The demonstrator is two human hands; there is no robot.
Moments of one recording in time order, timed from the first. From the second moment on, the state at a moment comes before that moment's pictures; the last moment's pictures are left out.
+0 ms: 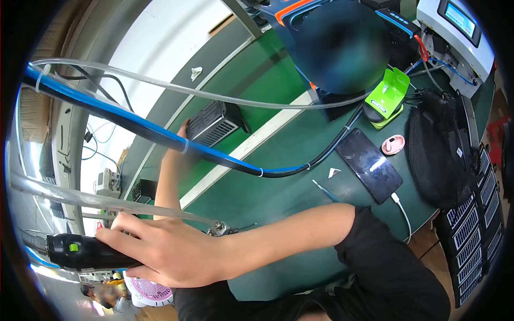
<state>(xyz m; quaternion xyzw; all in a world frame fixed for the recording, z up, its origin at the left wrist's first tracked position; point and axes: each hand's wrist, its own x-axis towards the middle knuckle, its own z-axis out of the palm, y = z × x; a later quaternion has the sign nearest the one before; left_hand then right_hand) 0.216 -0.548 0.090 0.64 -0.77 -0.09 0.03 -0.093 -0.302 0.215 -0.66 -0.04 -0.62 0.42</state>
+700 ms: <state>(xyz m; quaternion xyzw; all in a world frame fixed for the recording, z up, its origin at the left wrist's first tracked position) 0.100 -0.470 0.103 0.58 -0.74 -0.16 0.32 -0.105 -0.306 0.219 -0.69 -0.01 -0.63 0.37</state>
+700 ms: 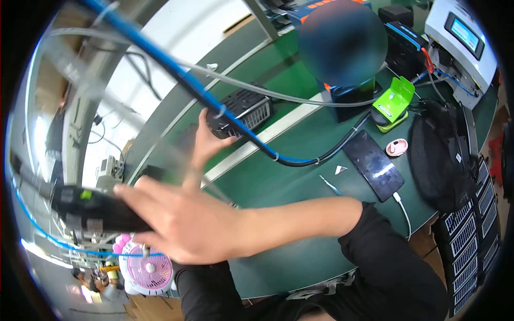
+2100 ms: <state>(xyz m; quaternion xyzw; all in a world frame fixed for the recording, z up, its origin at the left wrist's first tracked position) 0.046 -0.062 0.025 0.60 -0.52 -0.27 0.54 -0.081 -0.321 0.244 -0.34 -0.37 -0.21 0.84</state>
